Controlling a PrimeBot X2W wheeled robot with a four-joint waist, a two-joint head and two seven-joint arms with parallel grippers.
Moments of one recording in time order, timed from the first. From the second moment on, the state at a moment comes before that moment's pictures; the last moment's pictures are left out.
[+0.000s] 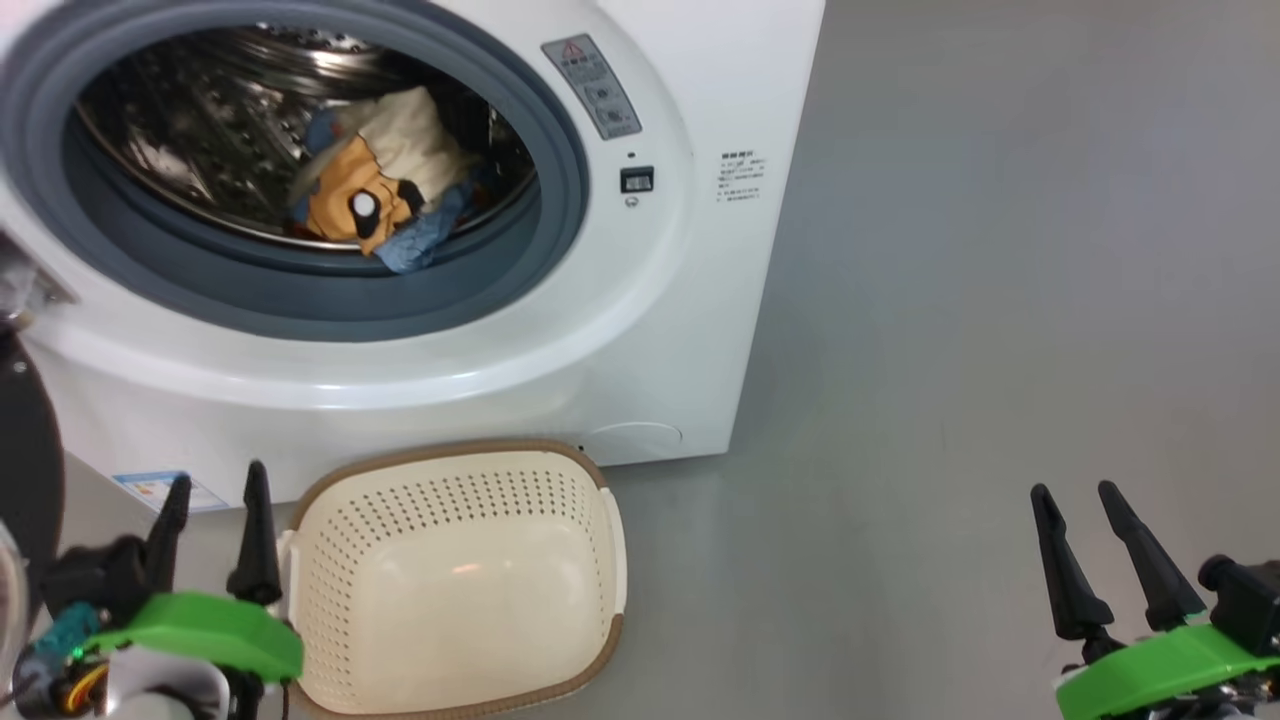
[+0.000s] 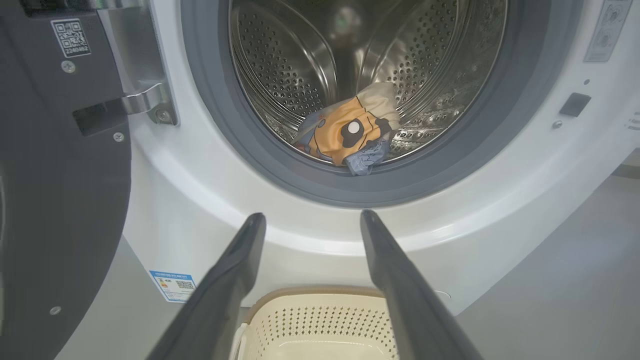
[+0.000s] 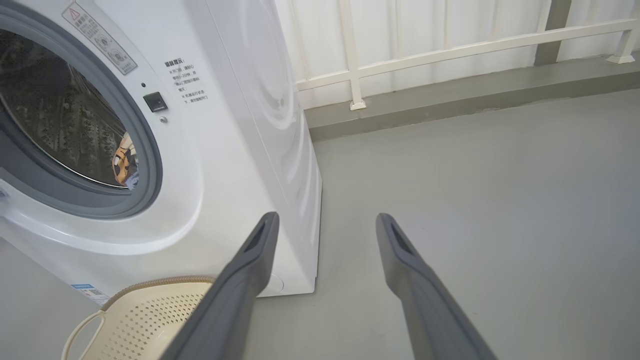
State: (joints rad) left arm -0.26 0.15 0.00 0.45 -0.36 -0.13 -0.26; right arm -0.05 -0.23 0.00 0.21 0.45 0.13 -0.26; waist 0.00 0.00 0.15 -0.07
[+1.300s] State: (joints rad) left arm -0.10 0.14 0.04 0.29 -0.31 -0.13 -0.26; right arm 0.01 -0.23 -0.03 0.20 0.45 0.13 -0.26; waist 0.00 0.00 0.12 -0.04
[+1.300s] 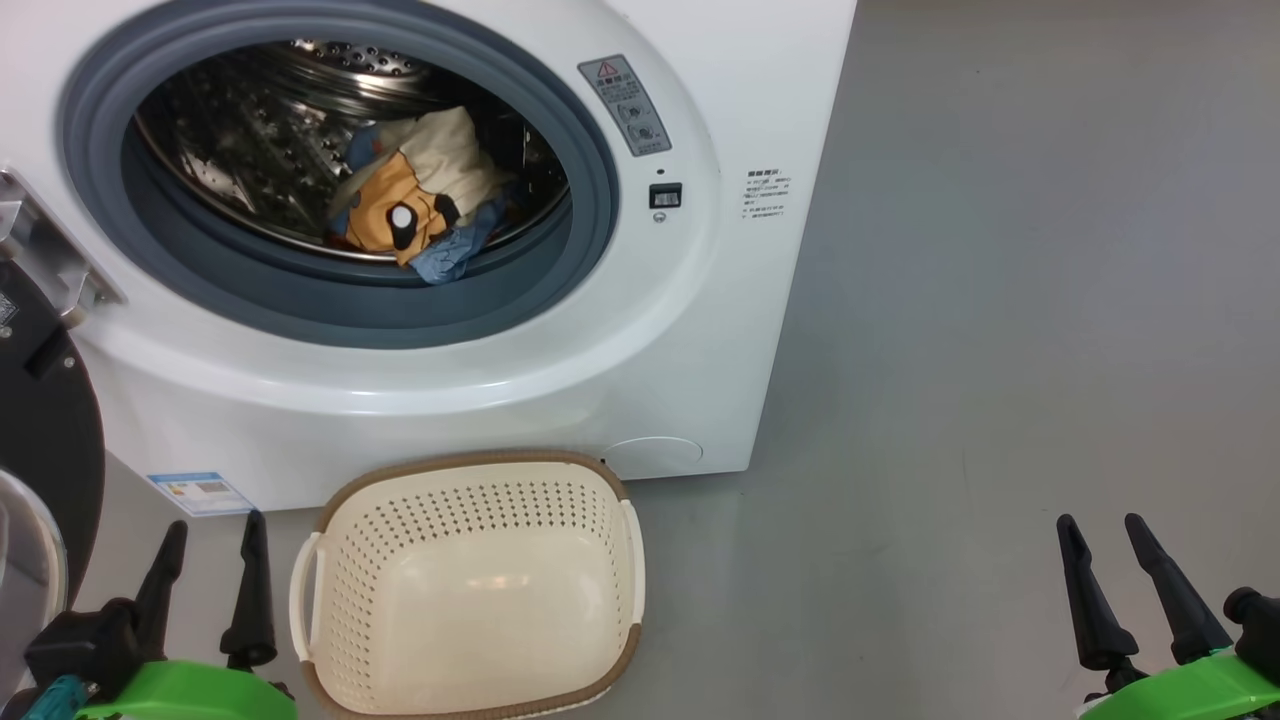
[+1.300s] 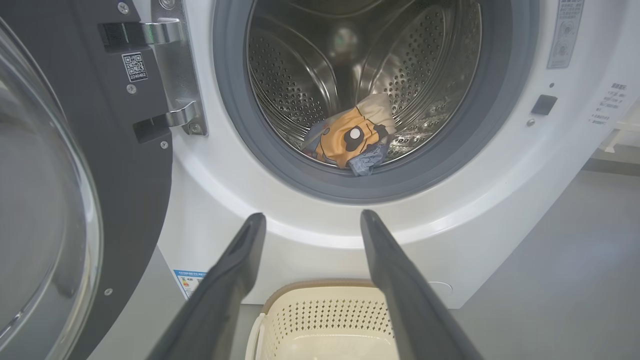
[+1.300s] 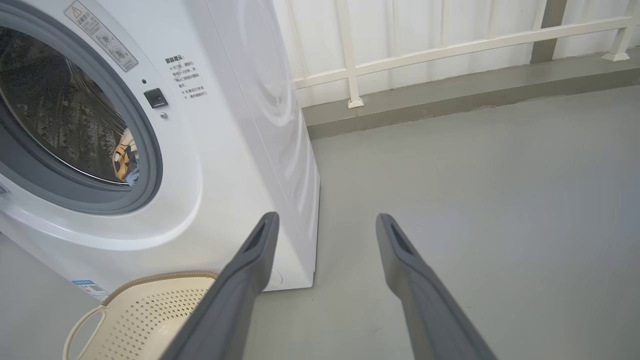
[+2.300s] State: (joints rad) left arm -0.10 0.14 0.04 0.28 -0.32 -0.13 -0.26; right arm 0.01 -0.23 -0.04 0.19 0.45 0.13 -0.26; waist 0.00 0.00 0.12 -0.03
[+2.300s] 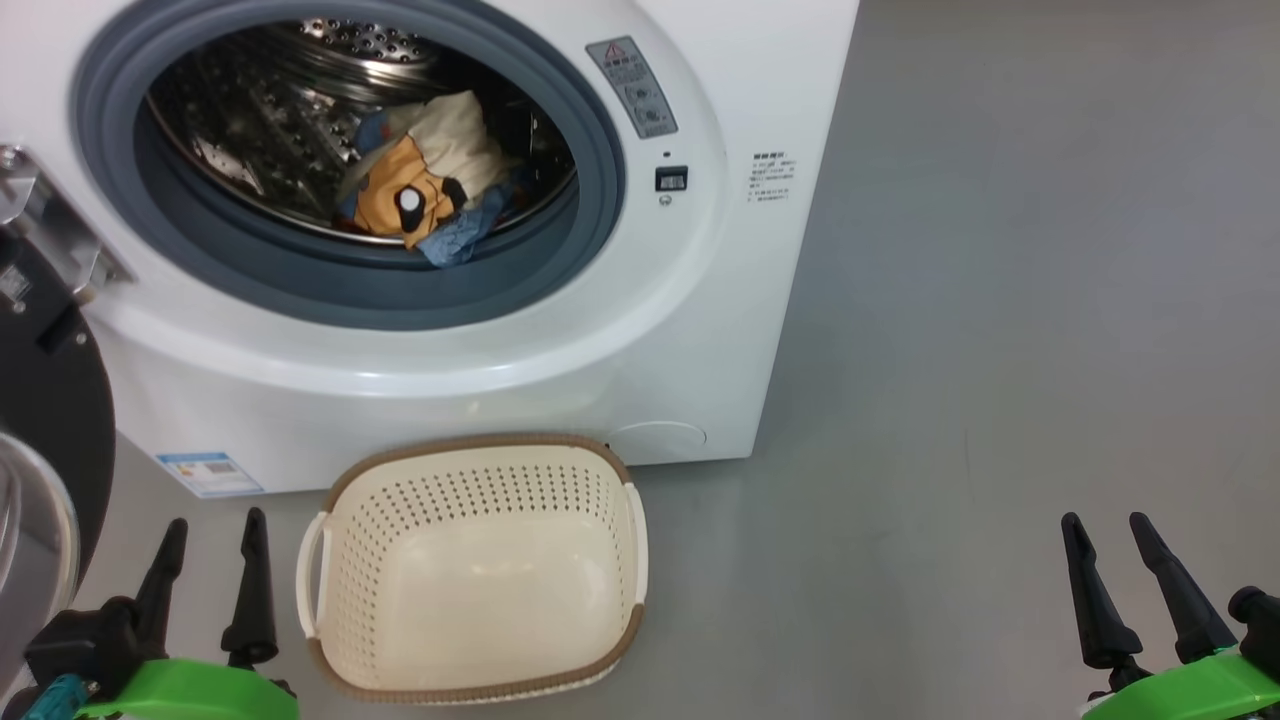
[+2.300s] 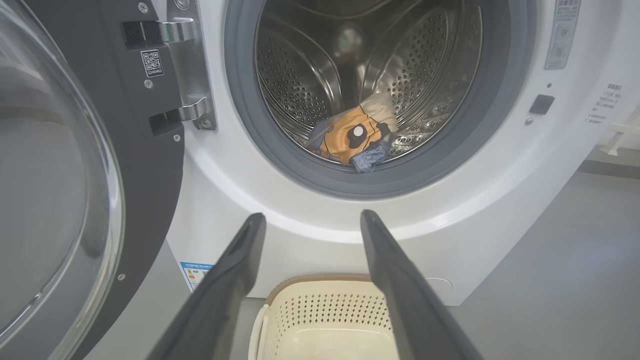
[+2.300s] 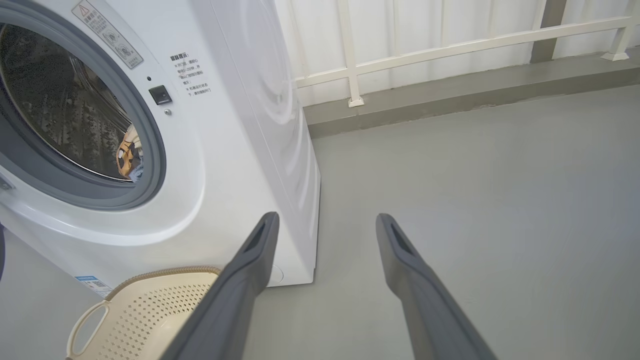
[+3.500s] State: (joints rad) left arm -0.06 0.12 0.04 0.25 -0.34 -0.13 -0.26; right arm -0.02 -0.26 0.03 0.20 0.45 0.13 -0.26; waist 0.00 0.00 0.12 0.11
